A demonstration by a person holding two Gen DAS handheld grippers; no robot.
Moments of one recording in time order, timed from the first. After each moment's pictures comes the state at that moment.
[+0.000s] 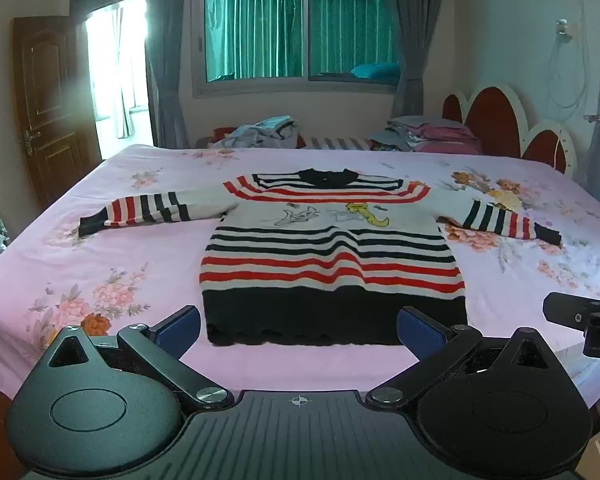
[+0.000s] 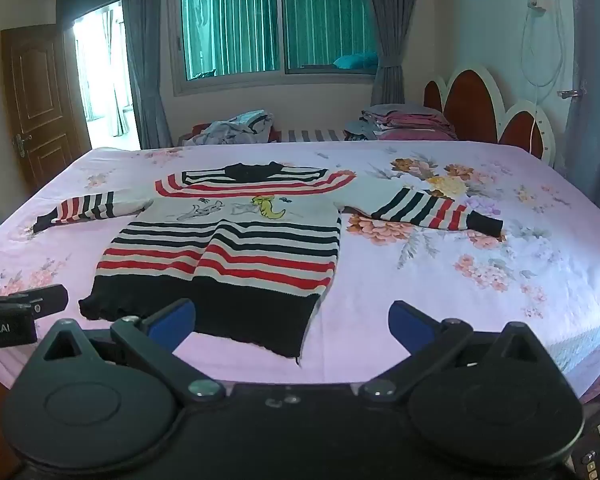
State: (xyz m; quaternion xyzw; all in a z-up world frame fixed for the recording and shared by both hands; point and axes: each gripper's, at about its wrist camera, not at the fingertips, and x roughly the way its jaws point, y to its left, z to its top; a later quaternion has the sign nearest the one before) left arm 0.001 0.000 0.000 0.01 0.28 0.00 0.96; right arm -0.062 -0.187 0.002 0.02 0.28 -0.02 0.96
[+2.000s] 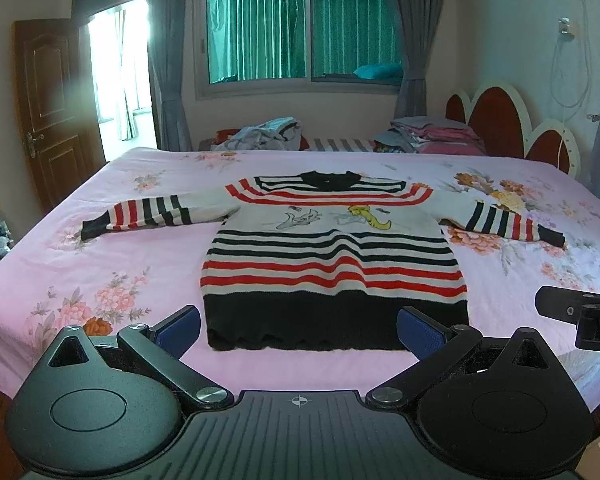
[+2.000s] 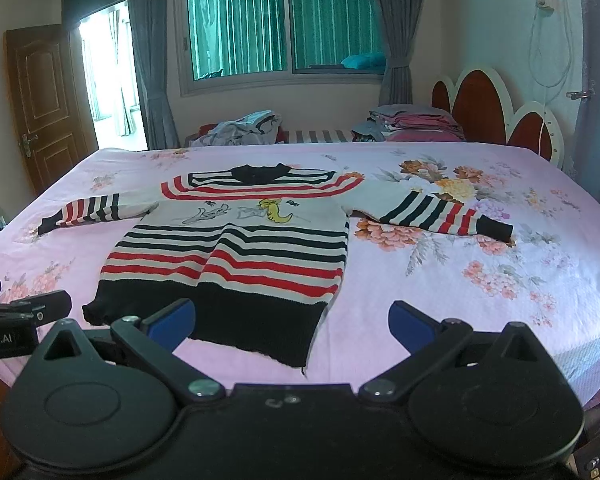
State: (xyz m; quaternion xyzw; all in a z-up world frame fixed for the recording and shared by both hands) left arm 0.002 -0.006 0.002 0.02 0.28 0.00 0.96; right arm -0.049 -0.188 0.005 0.02 0.29 -0.01 0.96
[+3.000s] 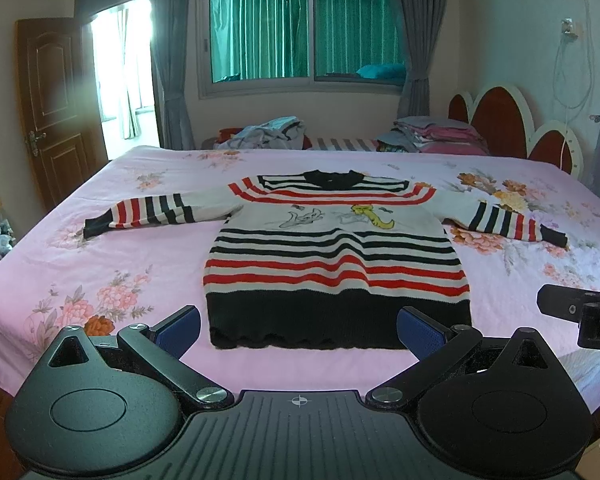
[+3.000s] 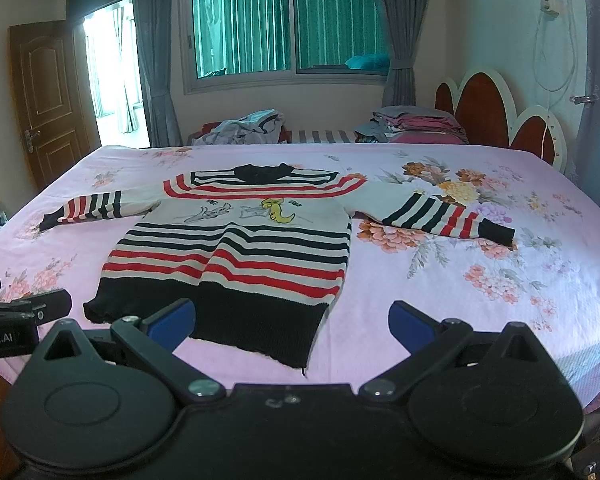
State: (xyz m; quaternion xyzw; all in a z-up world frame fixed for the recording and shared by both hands) left arm 0.000 -0.003 0.002 0.02 0.28 0.01 0.96; right arm -0.049 -0.186 0.006 0.02 0.29 -0.01 0.96
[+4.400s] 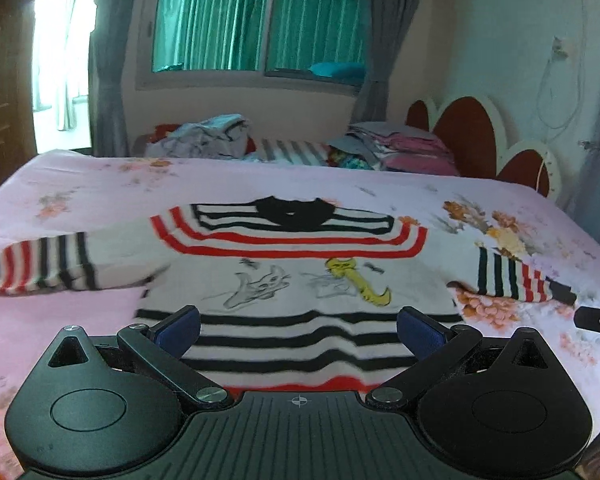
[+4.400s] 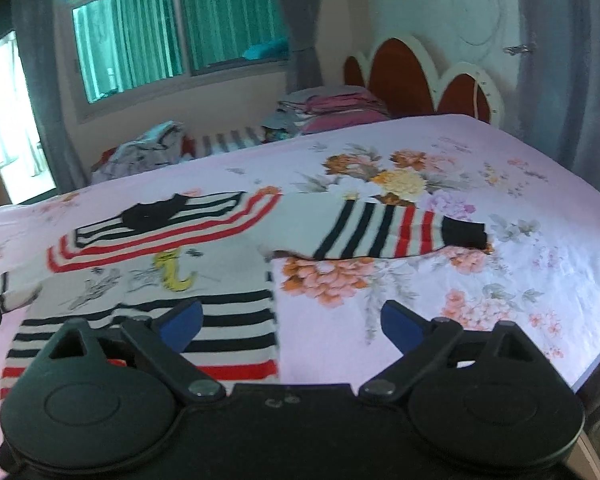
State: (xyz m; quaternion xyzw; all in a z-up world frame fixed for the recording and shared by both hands) left arm 0.246 0.004 -0.023 -0.02 0.29 -0.10 0.95; right arm 0.120 -0.257 -0.016 0.09 0.29 -0.15 0.94
